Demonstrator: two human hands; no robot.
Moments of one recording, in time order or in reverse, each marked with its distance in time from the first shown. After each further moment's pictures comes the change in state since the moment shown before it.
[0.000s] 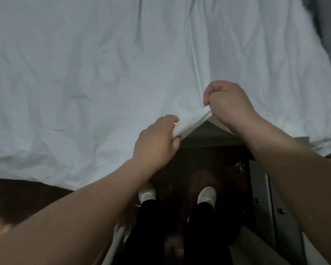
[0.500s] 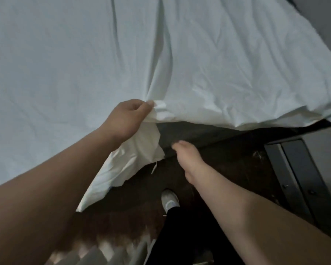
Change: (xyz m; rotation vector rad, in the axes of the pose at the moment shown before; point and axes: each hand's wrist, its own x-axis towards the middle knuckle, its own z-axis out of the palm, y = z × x) left_hand 0.055 0.045 -0.086 -0.329 -0.136 -0.269; right_hand -0.068 0.080 0.085 0.715 -0.113 0.548
